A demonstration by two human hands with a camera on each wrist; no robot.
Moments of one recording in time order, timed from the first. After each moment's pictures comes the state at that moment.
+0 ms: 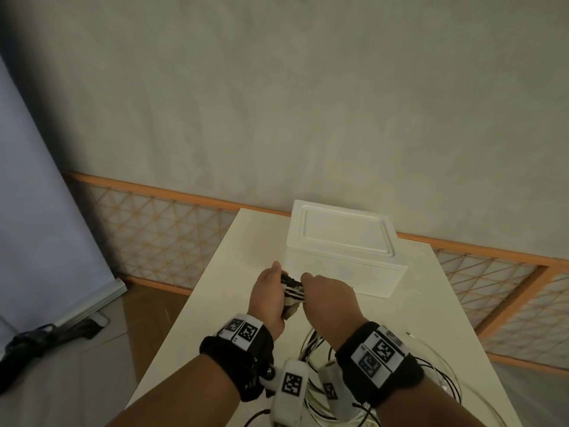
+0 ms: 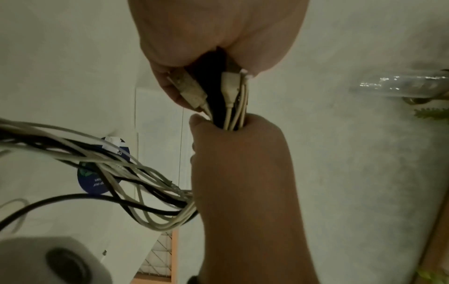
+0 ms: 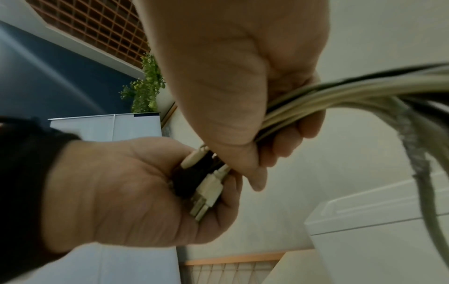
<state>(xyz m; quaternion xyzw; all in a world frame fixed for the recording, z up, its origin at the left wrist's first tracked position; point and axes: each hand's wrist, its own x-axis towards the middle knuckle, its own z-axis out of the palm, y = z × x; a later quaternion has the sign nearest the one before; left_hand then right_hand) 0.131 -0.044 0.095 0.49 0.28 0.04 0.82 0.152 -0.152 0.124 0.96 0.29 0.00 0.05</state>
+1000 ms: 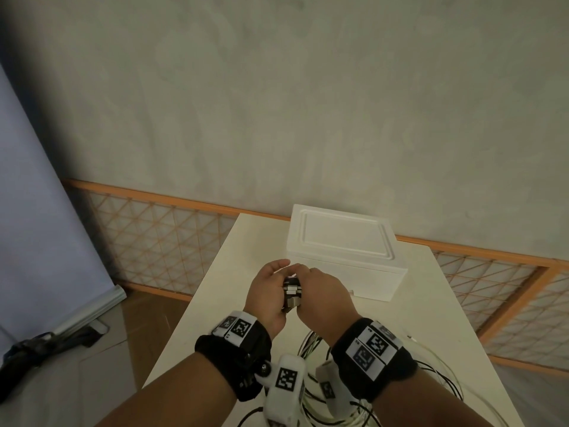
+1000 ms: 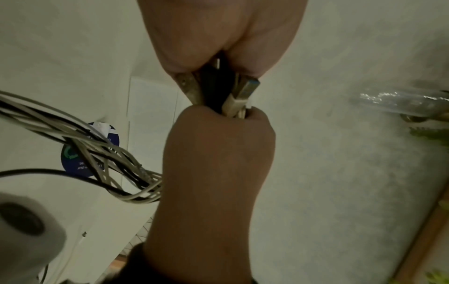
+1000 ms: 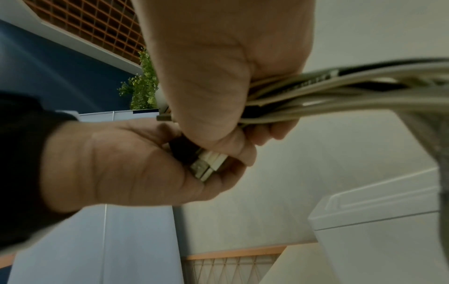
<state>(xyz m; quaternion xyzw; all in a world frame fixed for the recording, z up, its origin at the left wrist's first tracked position) 0.127 -0.039 0.117 0.46 0.22 0.06 0.86 0.150 -0.143 0.134 0.95 0.29 0.03 -0.12</state>
